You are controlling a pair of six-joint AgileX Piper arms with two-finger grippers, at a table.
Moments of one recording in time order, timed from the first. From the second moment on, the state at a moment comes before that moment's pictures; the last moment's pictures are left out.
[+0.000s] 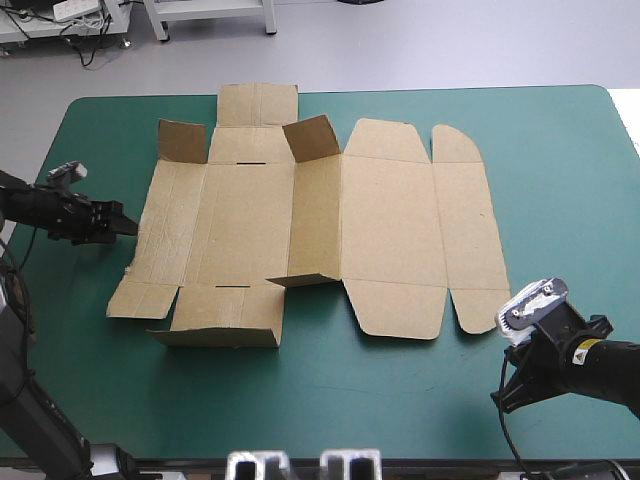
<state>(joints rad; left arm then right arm) 0.48 2.00 -1.52 -0.62 1.21 0.69 0.17 0.71 -0.77 0.20 1.17 -0.46</state>
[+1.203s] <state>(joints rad) 0.31 1.98 -1.22 -0.86 1.25 0.77 0.17 0.71 -0.77 0.22 1.19 -0.48</state>
